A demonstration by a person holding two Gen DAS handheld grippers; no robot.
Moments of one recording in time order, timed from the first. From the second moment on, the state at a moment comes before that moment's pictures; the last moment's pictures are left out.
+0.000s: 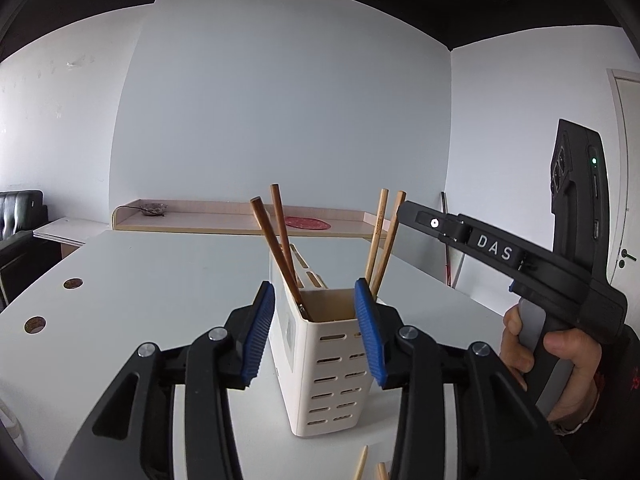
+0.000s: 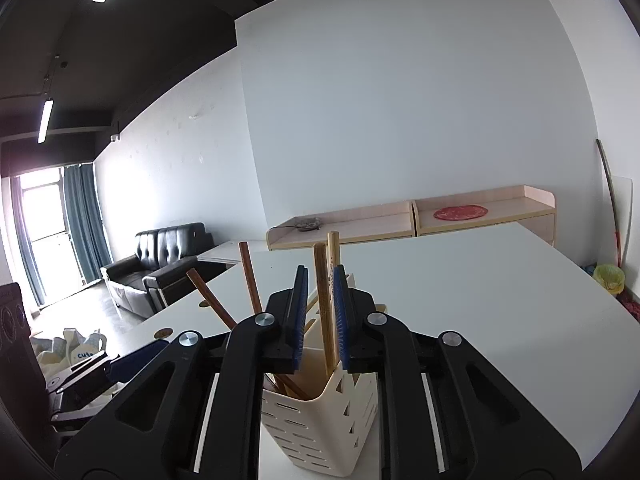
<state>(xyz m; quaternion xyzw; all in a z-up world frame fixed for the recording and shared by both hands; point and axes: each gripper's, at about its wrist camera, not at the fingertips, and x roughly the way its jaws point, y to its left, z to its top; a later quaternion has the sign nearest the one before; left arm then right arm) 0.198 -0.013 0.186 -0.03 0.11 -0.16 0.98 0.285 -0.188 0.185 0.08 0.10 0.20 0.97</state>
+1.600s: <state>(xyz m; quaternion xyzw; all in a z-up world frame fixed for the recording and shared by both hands) 0.212 -0.058 0.064 0.17 0.46 -0.22 0.84 0.260 -0.178 0.008 0.14 0.60 0.09 0.79</state>
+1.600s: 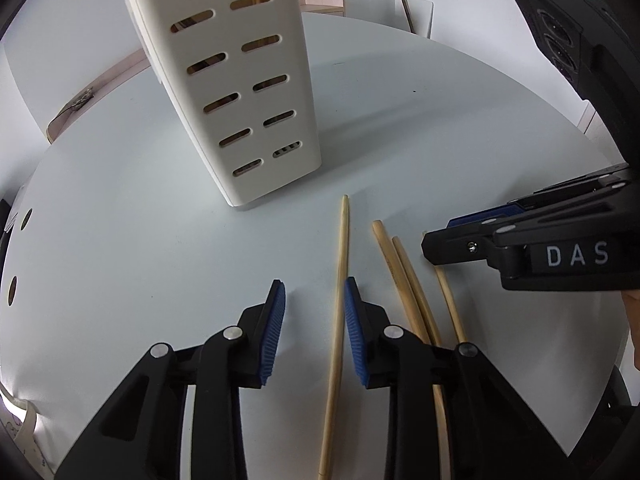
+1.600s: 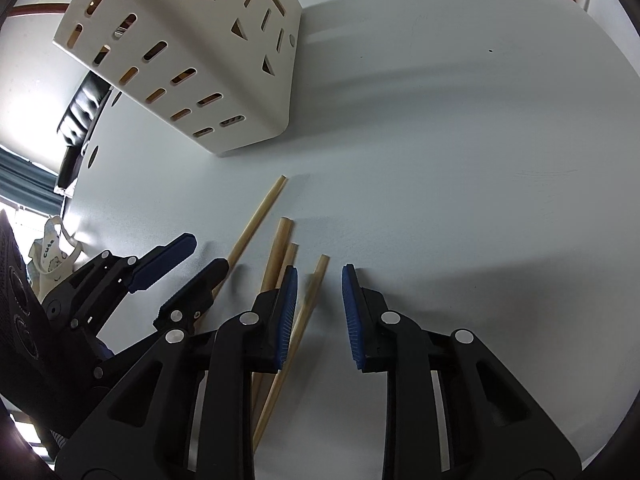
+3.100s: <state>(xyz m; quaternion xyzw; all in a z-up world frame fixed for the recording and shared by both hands) 0.224 -0.023 0.054 0.13 0.44 -0.22 0.86 0.238 -0.175 0.008 0.06 0.54 0.14 0.83</state>
